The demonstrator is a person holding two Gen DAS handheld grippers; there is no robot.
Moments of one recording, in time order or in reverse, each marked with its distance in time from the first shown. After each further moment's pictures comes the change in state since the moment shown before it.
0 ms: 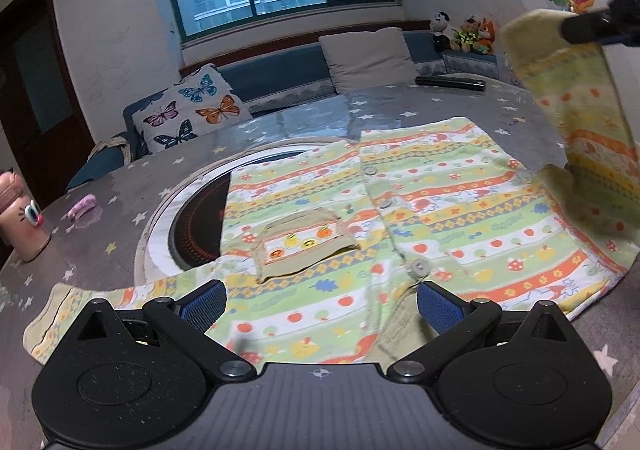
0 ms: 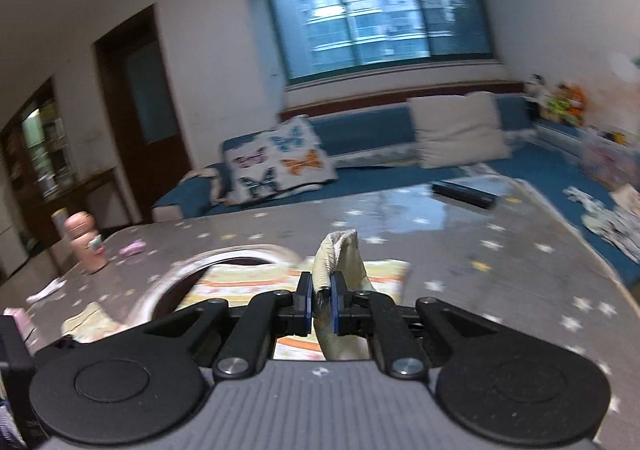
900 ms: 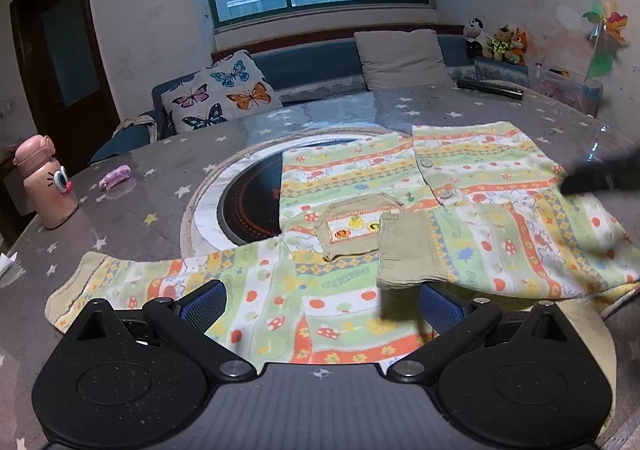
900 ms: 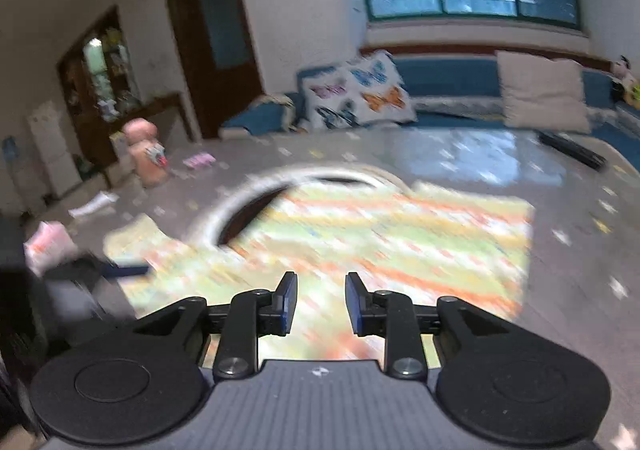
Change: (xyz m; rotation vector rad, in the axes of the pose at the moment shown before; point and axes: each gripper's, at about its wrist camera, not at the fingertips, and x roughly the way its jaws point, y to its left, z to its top) left arm -0.008 0.038 -0.011 -0.077 0.007 0.052; right arm 0.055 0.049 -0.055 -0.100 0.210 0.119
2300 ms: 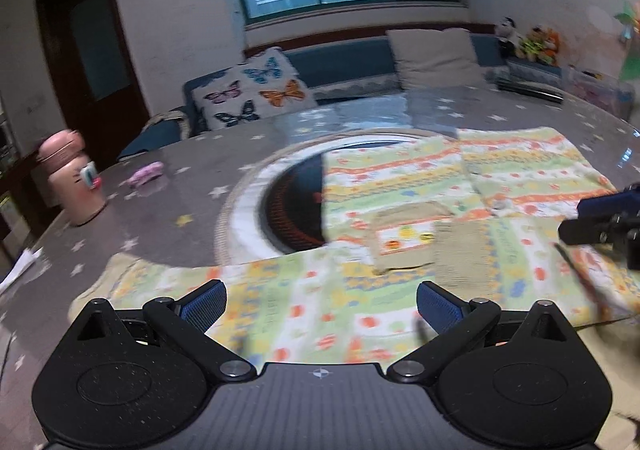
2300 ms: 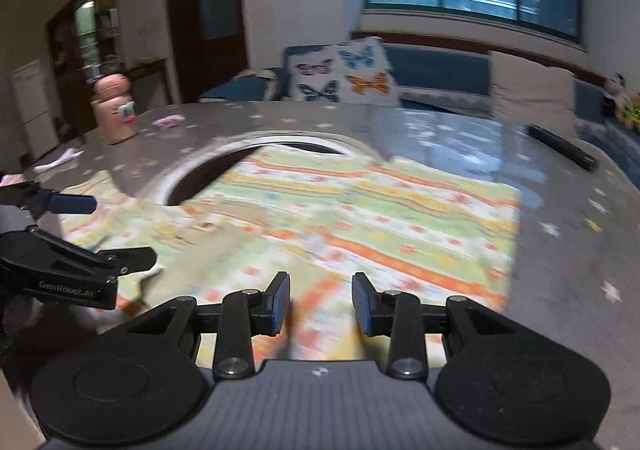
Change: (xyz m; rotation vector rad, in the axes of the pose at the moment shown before) left arm 0.015 0.021 0.006 -0.041 0.015 0.113; right arm 0.047 0.010 -0.014 -0.131 0.027 -0.022
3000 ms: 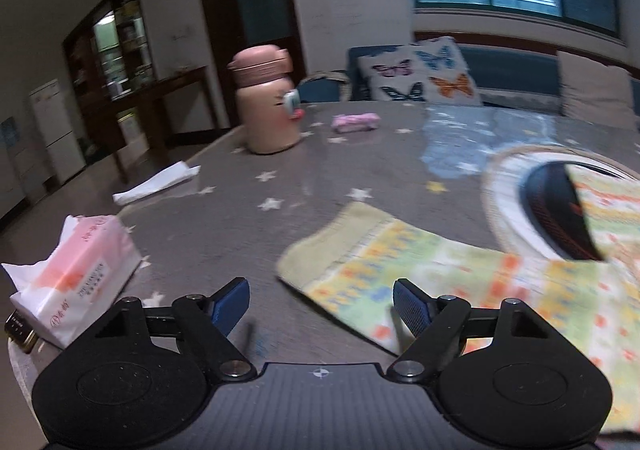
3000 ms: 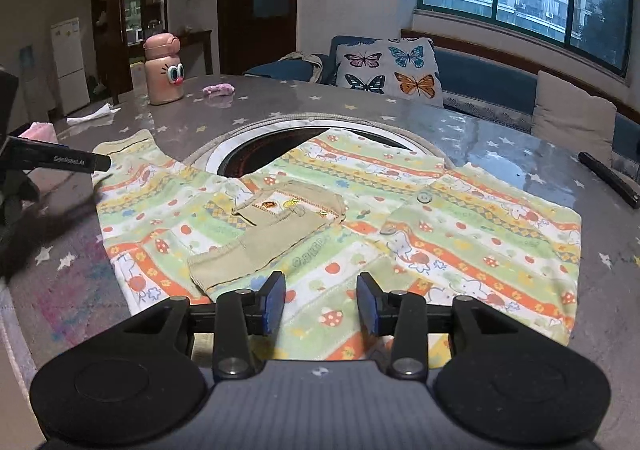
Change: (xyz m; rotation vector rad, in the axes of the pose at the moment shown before) left arm 0.019 0.152 -0.029 -0.298 0.061 0.365; right arm 0.016 0.039 -0.006 -0.129 0.030 0.037
